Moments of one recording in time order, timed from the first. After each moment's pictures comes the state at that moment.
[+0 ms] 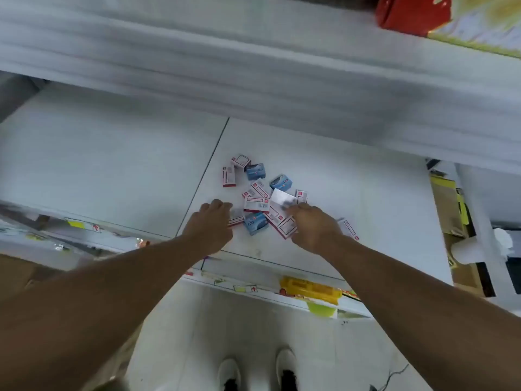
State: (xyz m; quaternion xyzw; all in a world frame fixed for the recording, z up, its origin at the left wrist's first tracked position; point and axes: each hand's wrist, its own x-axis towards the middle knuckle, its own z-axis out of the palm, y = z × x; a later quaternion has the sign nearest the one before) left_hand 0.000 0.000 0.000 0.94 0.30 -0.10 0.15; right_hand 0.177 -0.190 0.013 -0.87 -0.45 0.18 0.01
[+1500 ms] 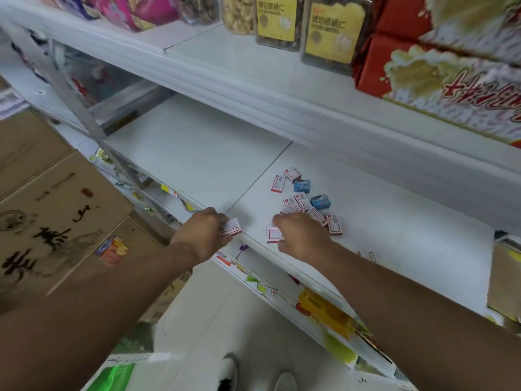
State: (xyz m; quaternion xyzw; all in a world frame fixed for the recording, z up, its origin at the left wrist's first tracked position) left_hand -0.112 -0.076 0.089 0.87 0.47 -0.01 0.17; right_hand 0.126 -0.175 0.077 -0.73 -0.68 0.13 0.00
